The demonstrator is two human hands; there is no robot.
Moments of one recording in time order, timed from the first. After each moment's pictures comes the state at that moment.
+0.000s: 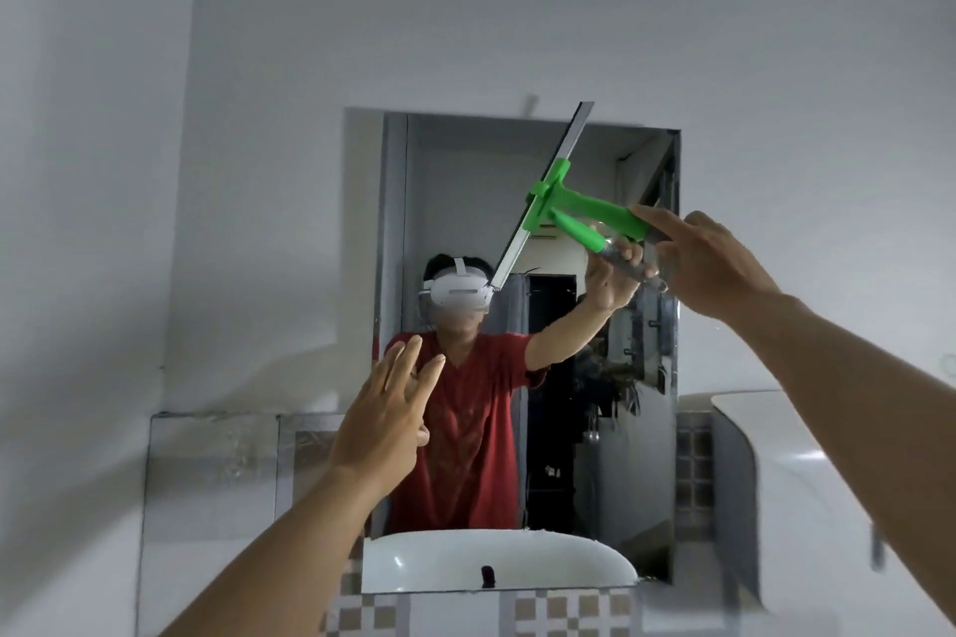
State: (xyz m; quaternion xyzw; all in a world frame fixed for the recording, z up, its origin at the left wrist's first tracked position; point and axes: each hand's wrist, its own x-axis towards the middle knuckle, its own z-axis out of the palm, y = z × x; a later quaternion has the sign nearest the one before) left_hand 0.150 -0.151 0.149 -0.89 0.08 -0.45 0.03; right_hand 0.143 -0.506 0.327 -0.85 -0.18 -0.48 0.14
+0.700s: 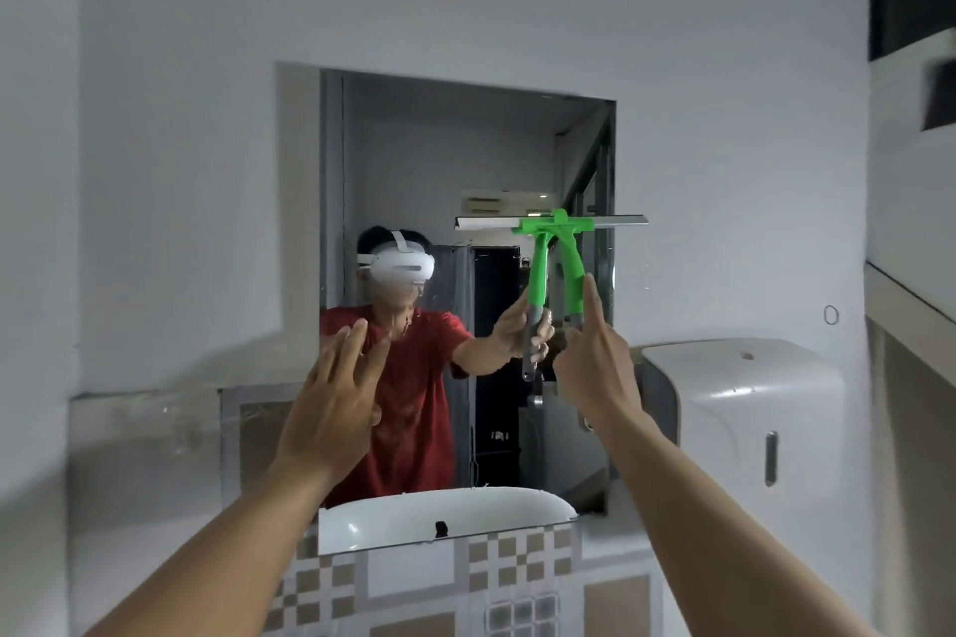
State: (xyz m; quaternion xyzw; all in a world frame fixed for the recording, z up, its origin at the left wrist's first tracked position) left_hand 0.156 -0.143 0.126 -0.89 0.08 -0.44 0.10; right_hand 0.123 -0.438 0.192 -0.82 -0.07 -0.39 0.41
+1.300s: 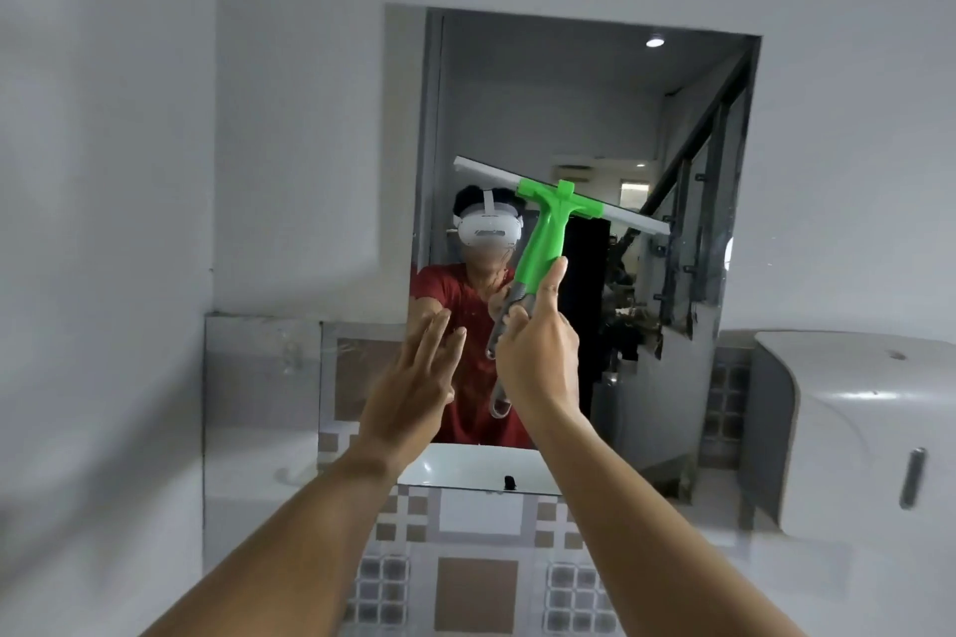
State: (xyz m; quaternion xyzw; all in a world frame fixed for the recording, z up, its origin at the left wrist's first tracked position) left_hand 0.145 -0.142 0.081 -0.90 0.09 -0.42 0.02; right_hand 0.120 -0.303 0.159 -0.77 -0.15 -0.34 0.51
